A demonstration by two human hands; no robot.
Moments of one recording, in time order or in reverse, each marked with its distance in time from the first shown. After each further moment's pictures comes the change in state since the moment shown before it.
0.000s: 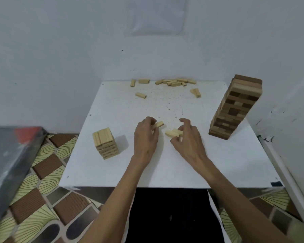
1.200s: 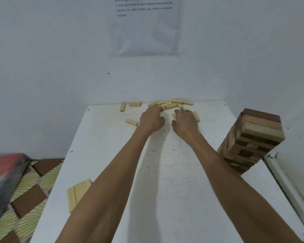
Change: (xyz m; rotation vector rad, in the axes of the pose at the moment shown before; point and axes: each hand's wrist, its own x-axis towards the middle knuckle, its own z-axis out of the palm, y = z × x) left_hand 0.222 0.015 0.068 0.411 -0.440 0.081; right_hand 0.223 0.029 0.007 -0.497 -0.050 0.040
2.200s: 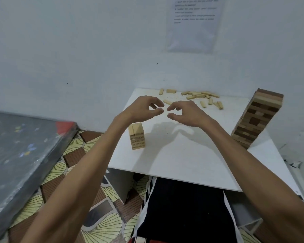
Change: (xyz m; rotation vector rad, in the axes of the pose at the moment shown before) left_hand -0.250 -0.050 -0.134 -0.239 0.047 0.091; right_hand -0.155 -0.094 -0.084 0.424 -0.200 -0.467
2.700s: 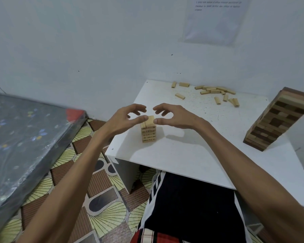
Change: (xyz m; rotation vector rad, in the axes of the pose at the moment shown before) left_hand -0.091 -0.078 -0.009 -0.190 0.117 -0.163; right_hand 0.018 -0.039 0.057 0.160 -0.279 -0.130
